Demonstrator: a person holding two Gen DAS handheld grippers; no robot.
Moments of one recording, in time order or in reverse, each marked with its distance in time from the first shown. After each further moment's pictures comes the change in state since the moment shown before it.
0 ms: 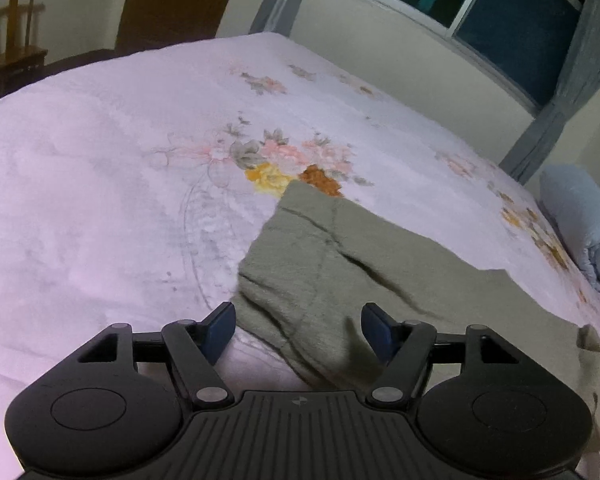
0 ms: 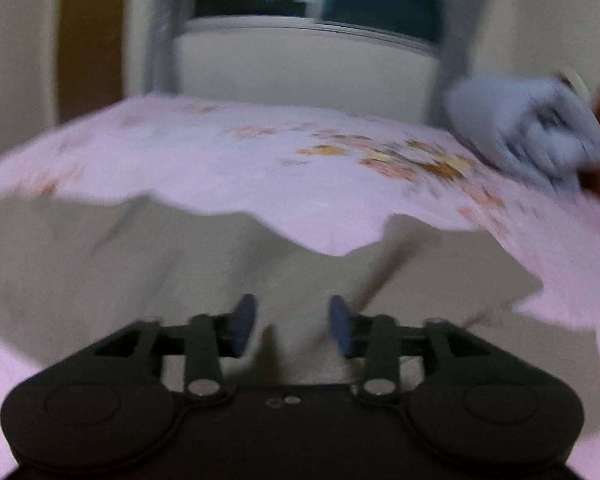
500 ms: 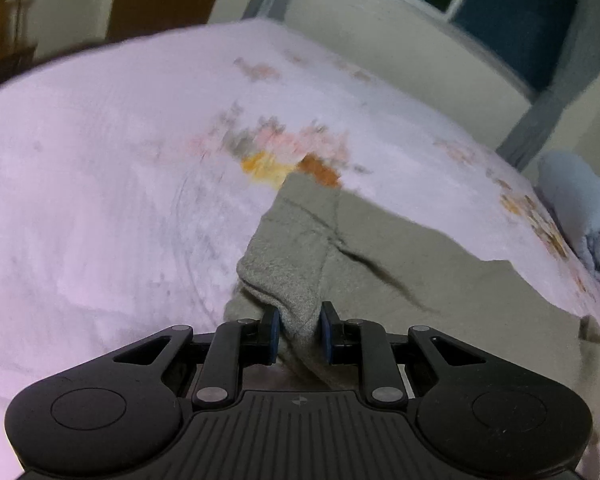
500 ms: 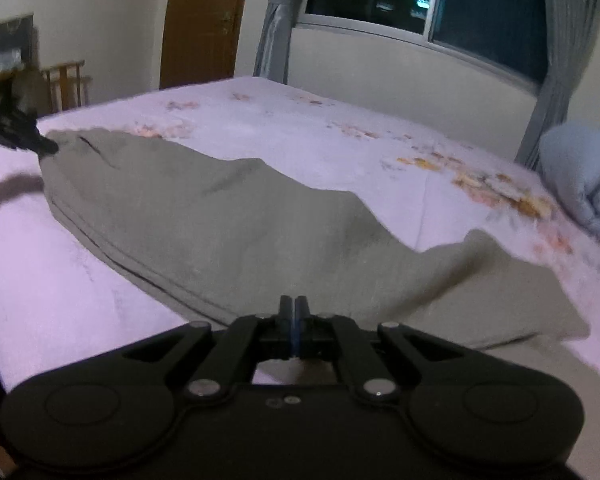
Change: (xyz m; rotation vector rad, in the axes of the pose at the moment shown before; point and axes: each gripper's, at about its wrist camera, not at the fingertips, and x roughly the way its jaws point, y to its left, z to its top) left arm 0.019 0.006 0.010 -0.006 0.066 -0.012; right arm -0.027 0.036 -0.028 -0.375 0.012 0.216
